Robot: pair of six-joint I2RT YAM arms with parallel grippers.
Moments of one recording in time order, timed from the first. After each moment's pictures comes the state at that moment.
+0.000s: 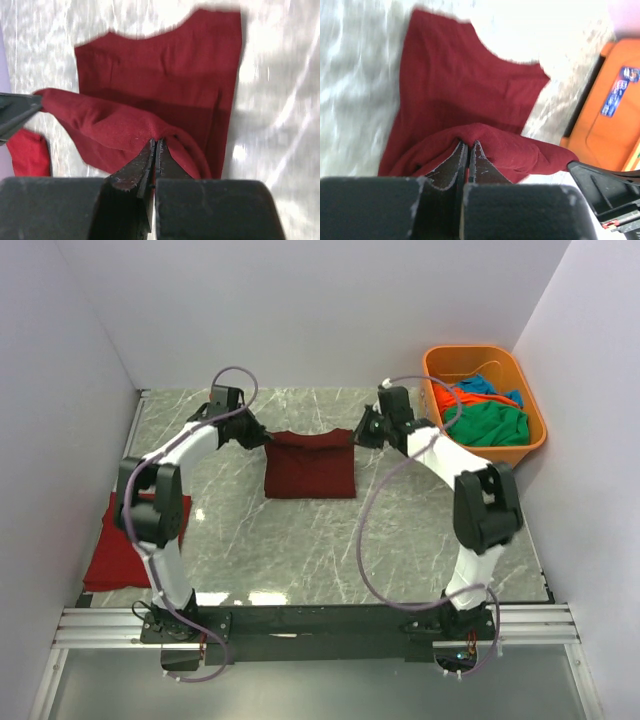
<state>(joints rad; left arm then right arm) -0.22 1.84 1.38 -0.33 0.25 -0.93 0.34 1.79 1.32 -0.24 -0.21 0.63</state>
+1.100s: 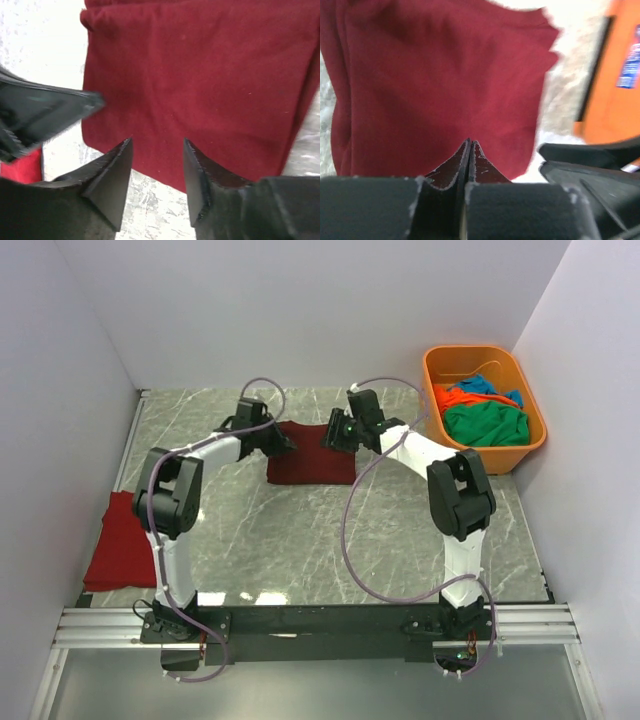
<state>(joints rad) -0.30 1.99 1.36 -0.06 0.29 -0.89 0.43 2.01 1.51 -0.22 -0.22 0.60</state>
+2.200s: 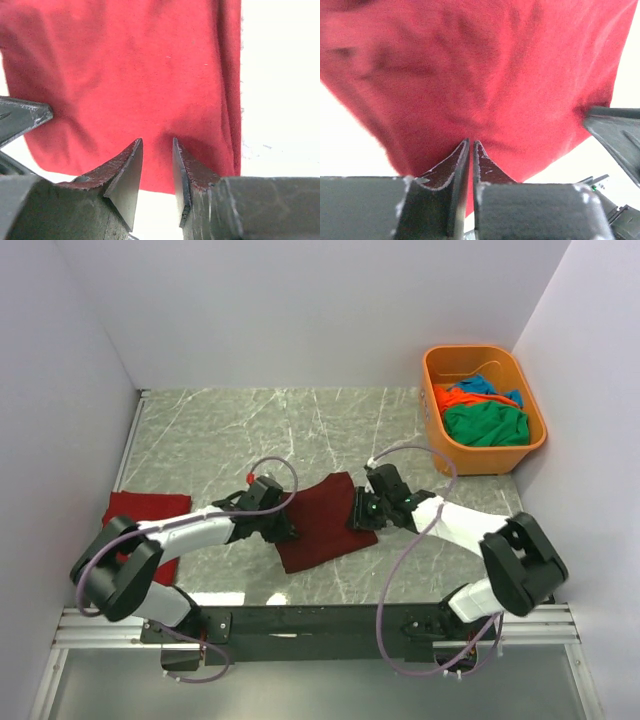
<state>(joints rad) -0.69 1.45 0.67 -0.16 0.08 -1.03 0.57 1.46 0.71 -0.18 -0.18 0.61</state>
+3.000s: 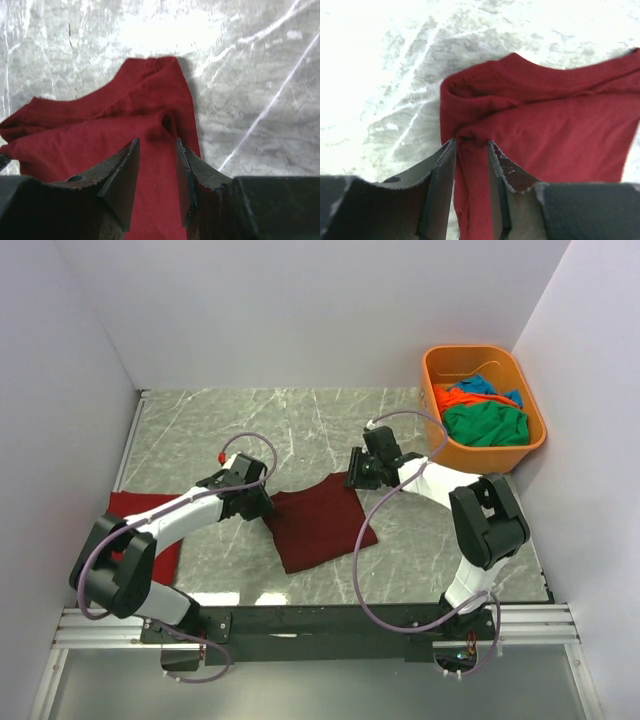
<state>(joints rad) -0.51 1.43 0.81 -0.38 -0.12 -0.95 0.45 1.74 1.05 -0.19 -0.12 0.54</state>
